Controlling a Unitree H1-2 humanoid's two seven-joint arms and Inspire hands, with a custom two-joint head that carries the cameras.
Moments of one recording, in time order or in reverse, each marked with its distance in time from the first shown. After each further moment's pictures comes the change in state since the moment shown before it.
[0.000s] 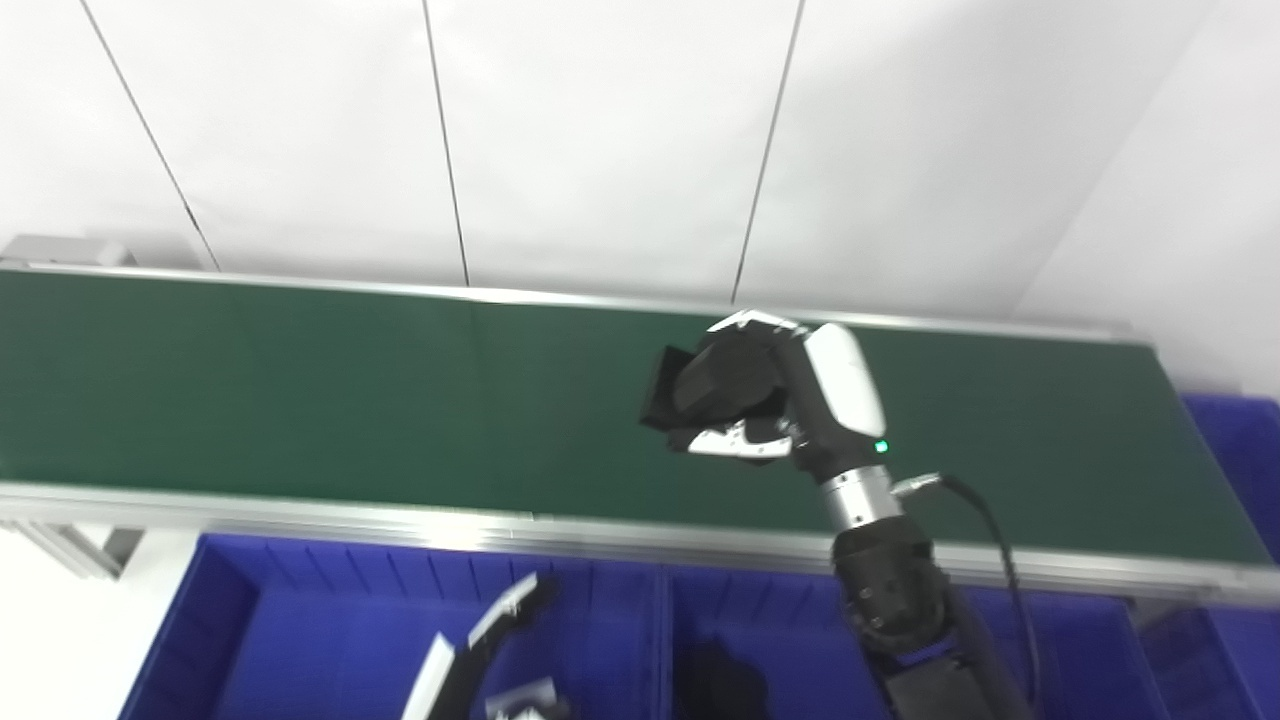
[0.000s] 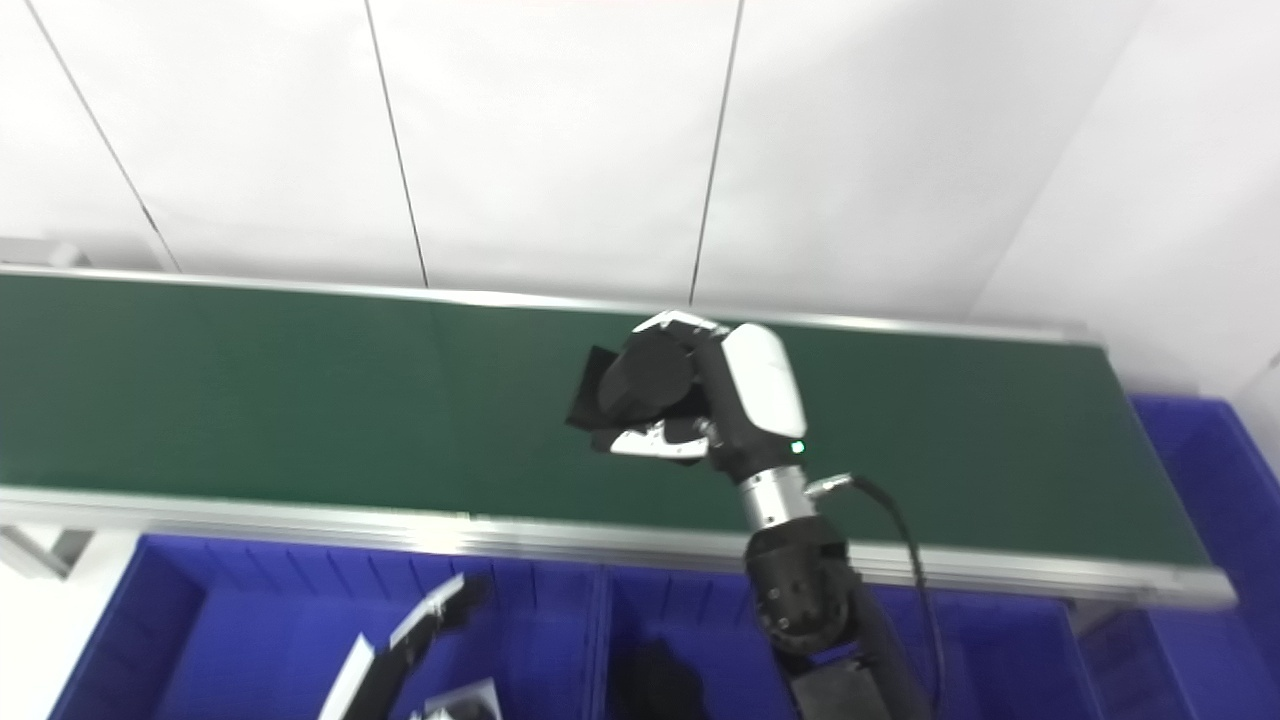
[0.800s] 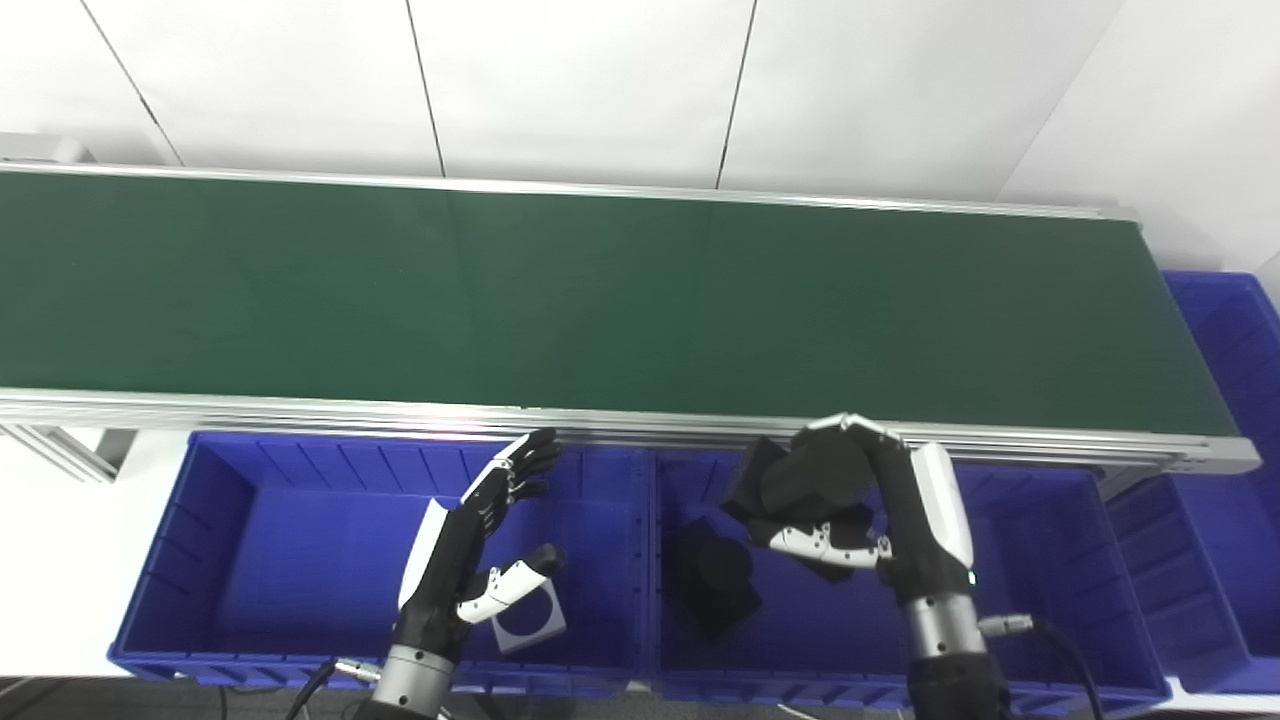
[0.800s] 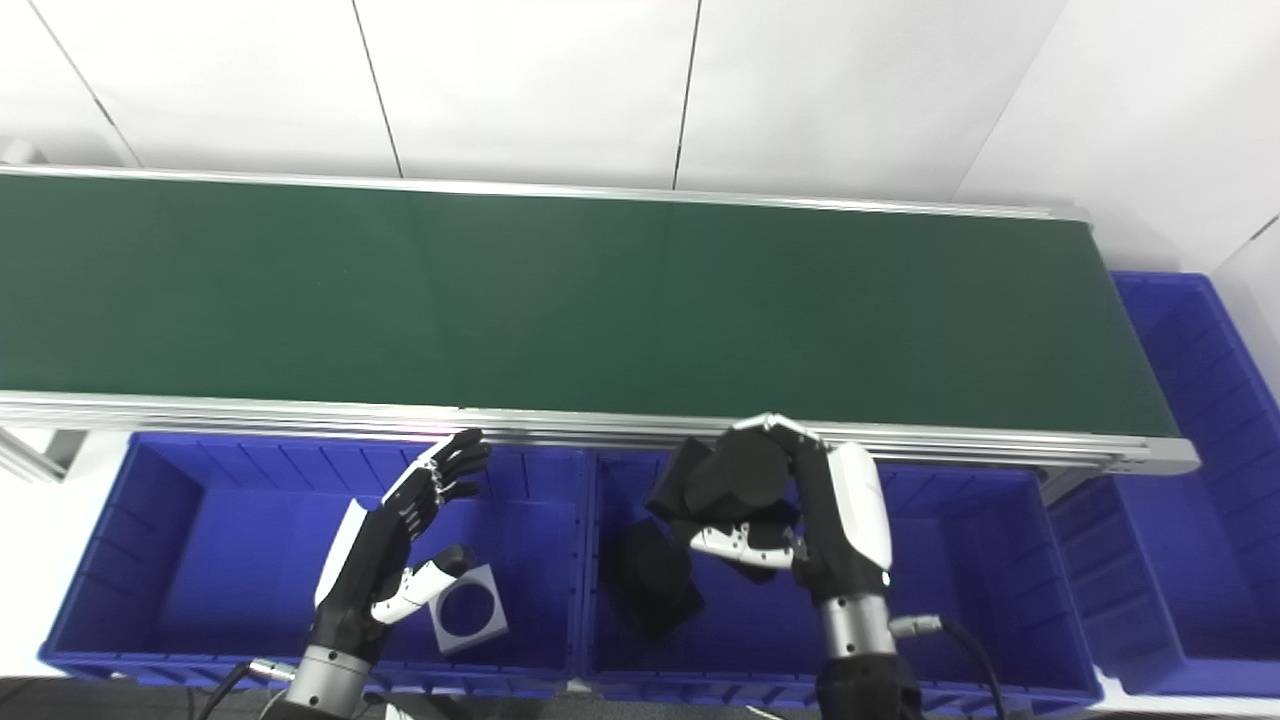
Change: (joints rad) left arm 0.074 -0.108 0.253 -0.089 -0.050 0.000 -0.292; right arm 0.454 0.027 -0.103 -0.041 -0.010 -0.043 -0.079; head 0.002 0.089
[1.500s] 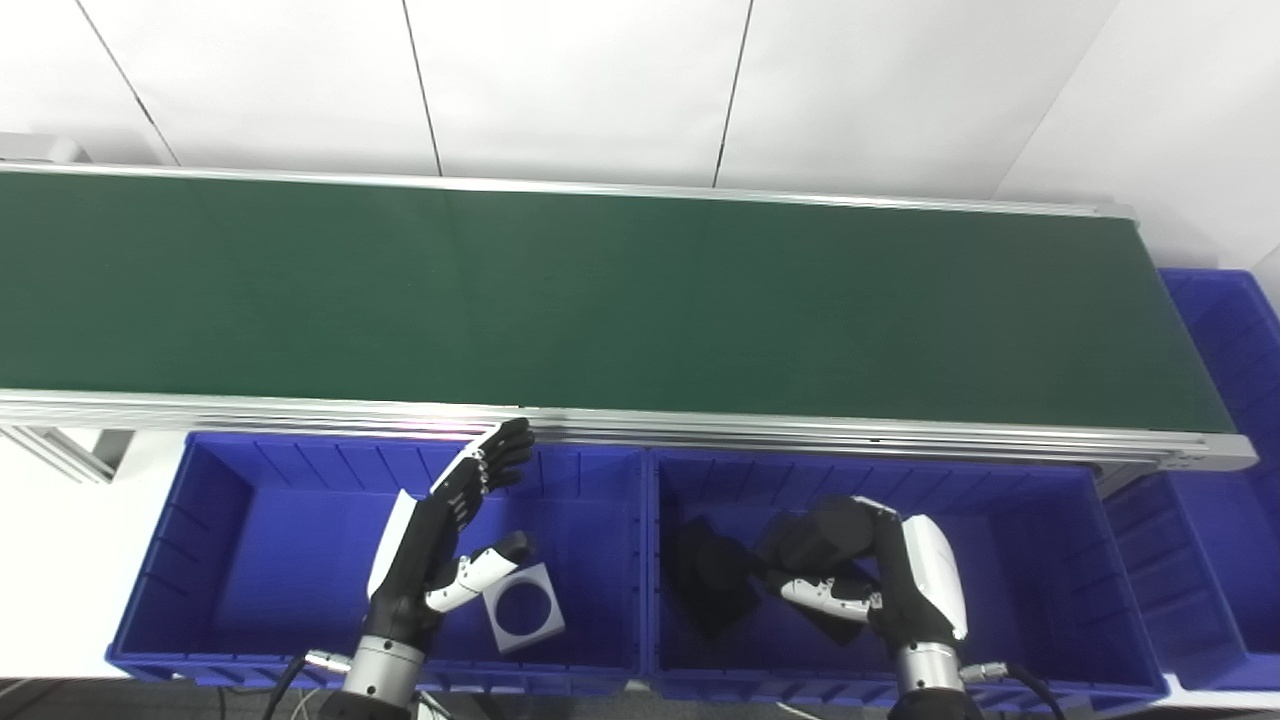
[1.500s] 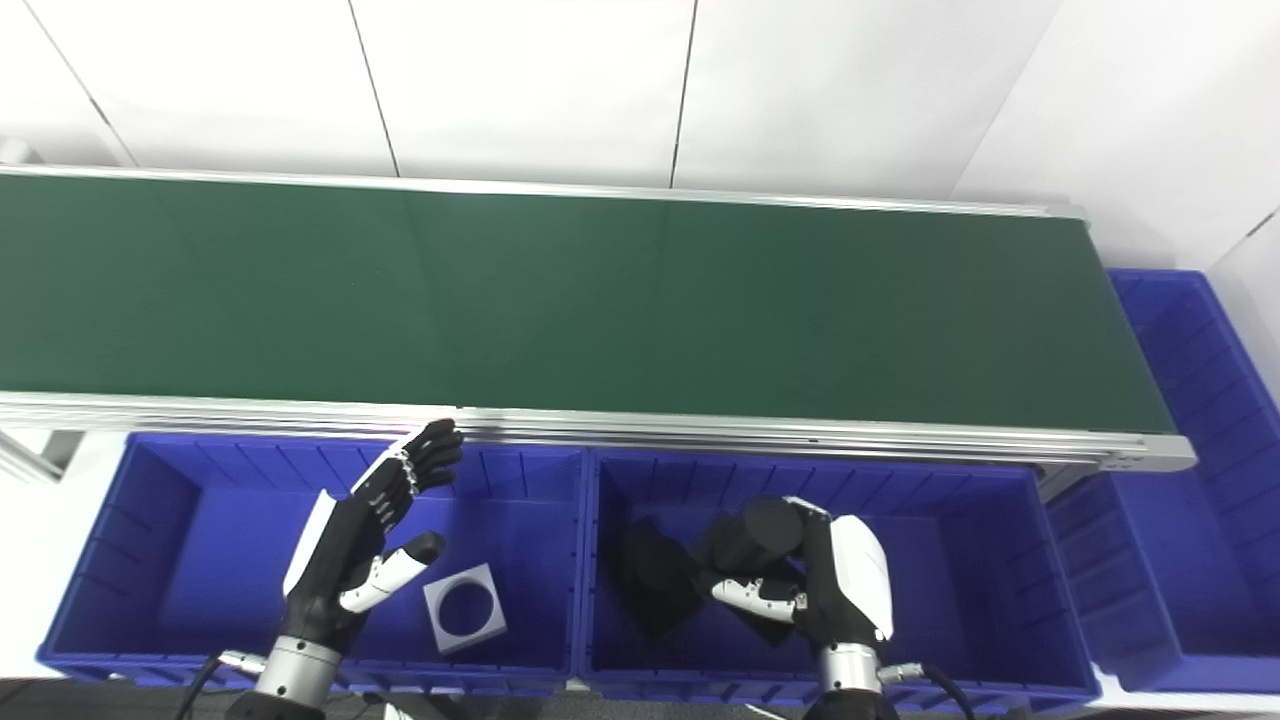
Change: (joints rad) left arm 0.025 -0.046 0.153 -0.020 -0.028 0.000 -0.162; right arm -0.012 0.022 -0.003 0.129 -0.080 0.282 0.069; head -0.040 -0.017
